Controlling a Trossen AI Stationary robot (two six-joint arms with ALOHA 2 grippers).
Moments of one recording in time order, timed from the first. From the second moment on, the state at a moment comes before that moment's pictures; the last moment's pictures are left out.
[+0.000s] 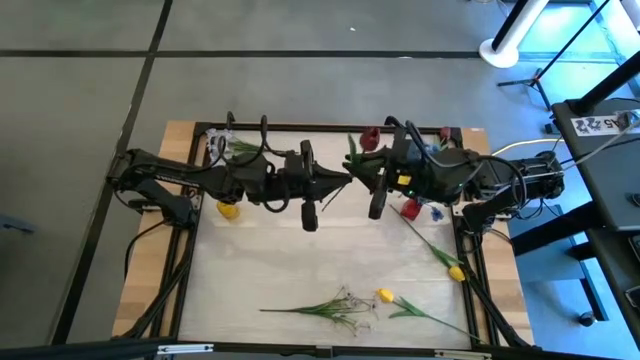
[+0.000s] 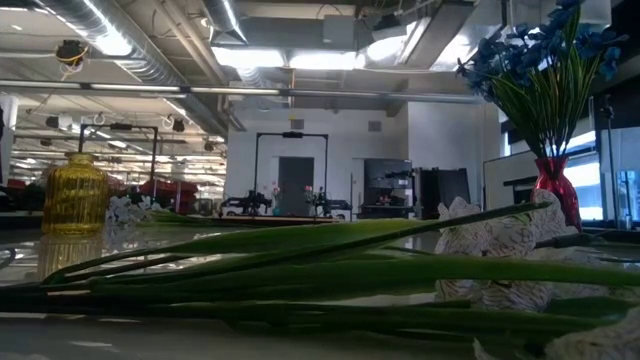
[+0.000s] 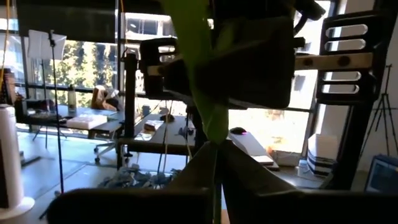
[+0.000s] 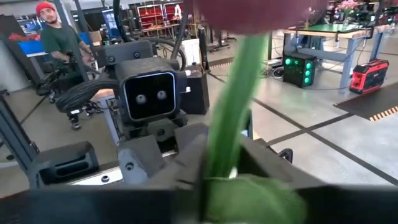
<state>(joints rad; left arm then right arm) -0.12 1.49 1.34 0.33 -0.26 -0.05 0.27 1.42 1.72 -0.38 0.58 0.21</state>
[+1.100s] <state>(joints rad) 0.02 1.22 1.34 -0.39 -0.22 -0.03 0.60 1.39 1.51 -1.53 1.07 1.09</state>
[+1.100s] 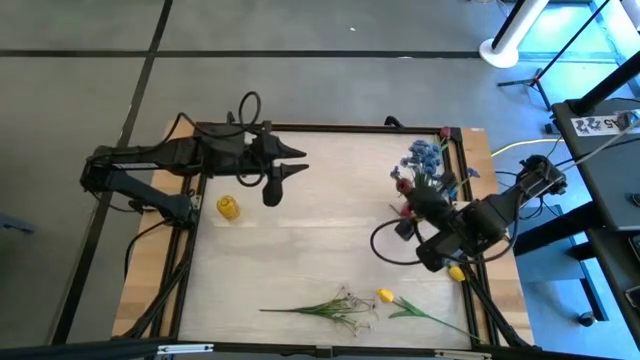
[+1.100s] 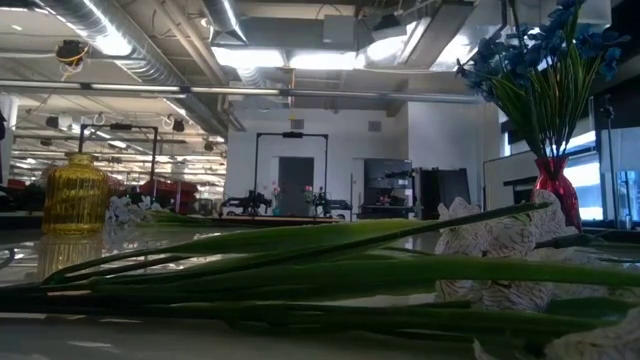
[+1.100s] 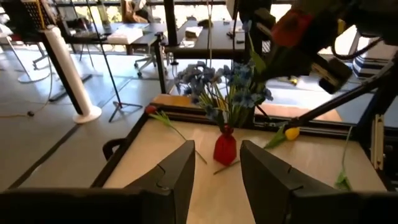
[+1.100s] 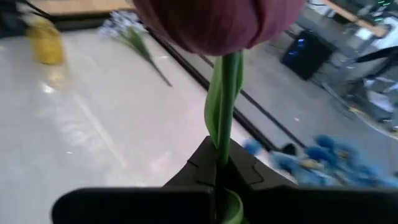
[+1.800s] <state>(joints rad) 0.02 1.22 1.34 -0.42 -0.22 -0.07 0.46 1.38 1.50 -1.57 0.97 1.11</state>
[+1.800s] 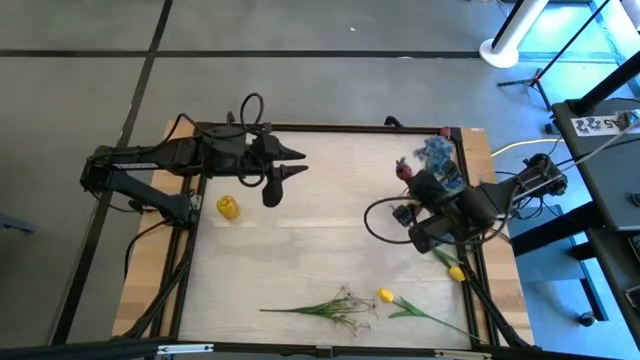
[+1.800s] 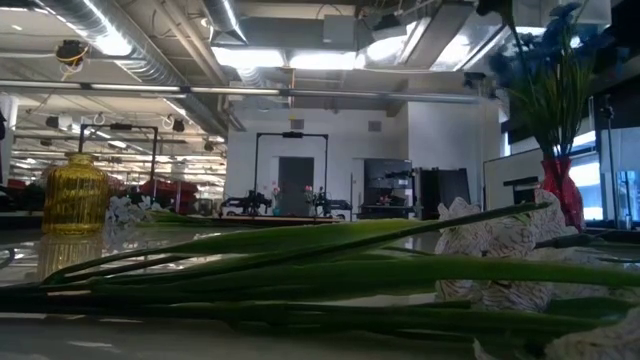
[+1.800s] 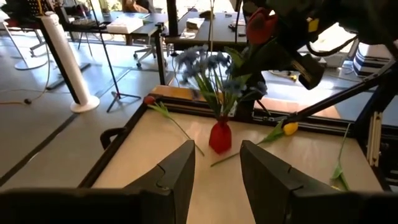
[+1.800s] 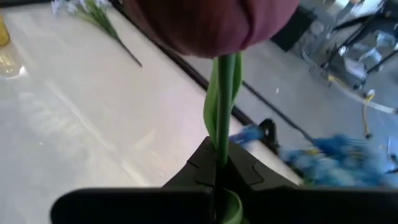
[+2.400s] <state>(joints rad) 0.03 1.22 1.34 -0.44 -0.22 -0.06 0.42 1.36 1.43 -1.50 0.95 1.30</state>
